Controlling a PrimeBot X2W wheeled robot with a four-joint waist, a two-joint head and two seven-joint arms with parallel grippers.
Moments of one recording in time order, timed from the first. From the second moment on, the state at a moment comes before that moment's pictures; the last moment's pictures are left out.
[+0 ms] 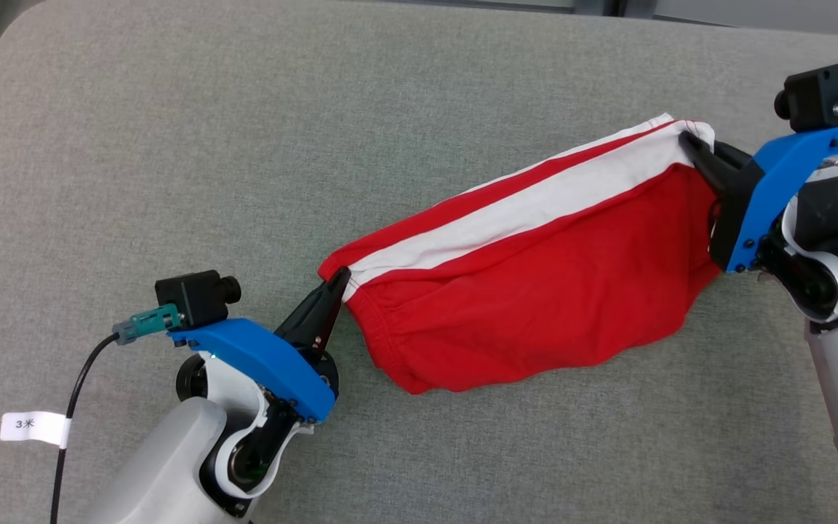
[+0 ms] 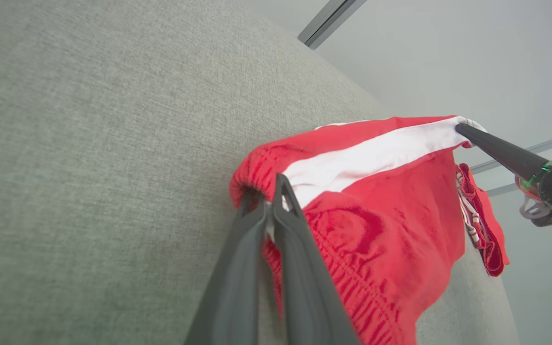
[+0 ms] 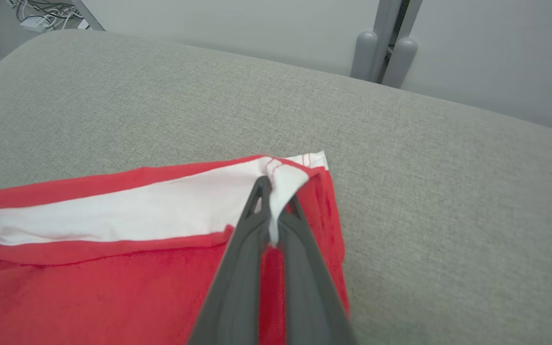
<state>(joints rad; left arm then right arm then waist) -0.42 0.33 -0.64 0.22 -1.16 -0.02 0.05 -0.68 -0.31 0.13 0.27 0.44 0.13 0.59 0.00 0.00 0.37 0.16</state>
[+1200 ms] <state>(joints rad) -0.32 0.23 -0.32 0.34 -0.70 -0.10 -0.26 -0.61 -0.39 0.19 0.50 0.60 0.13 0.21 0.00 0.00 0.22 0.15</state>
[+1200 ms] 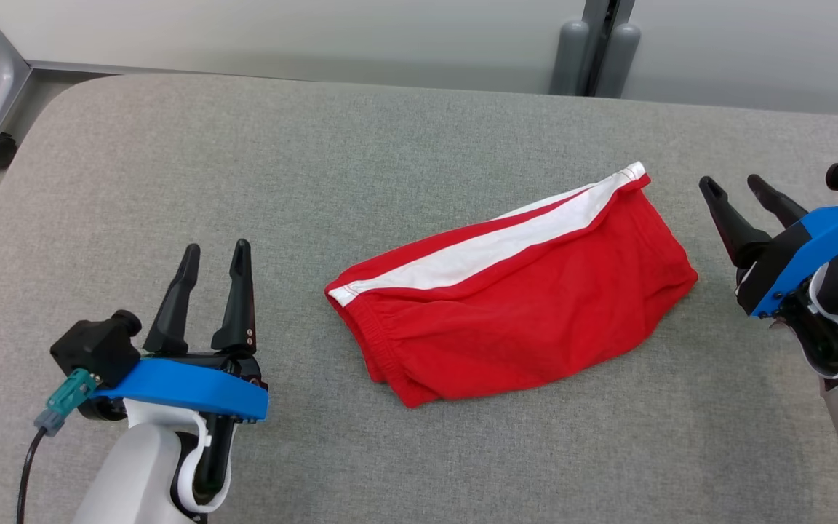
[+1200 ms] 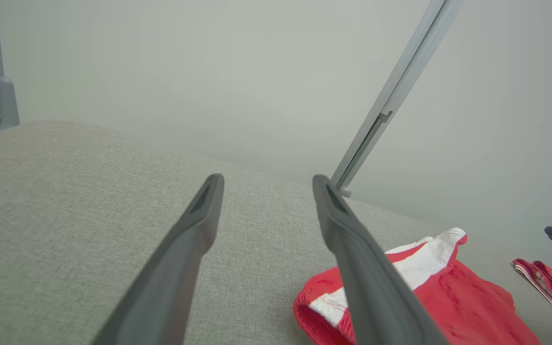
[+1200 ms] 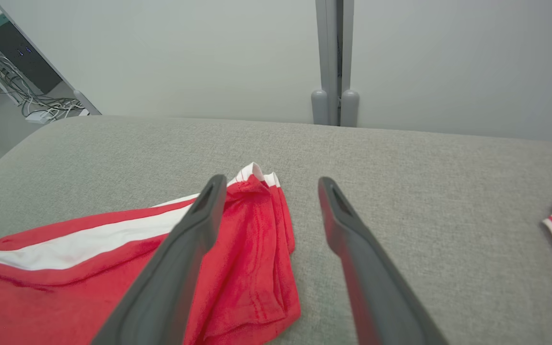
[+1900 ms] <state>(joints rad) -0.30 0.14 -0.21 0.26 -0.41 -0.13 -0.26 -0.79 -0.28 0.08 0.95 0.41 0.13 0.14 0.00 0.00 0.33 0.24</state>
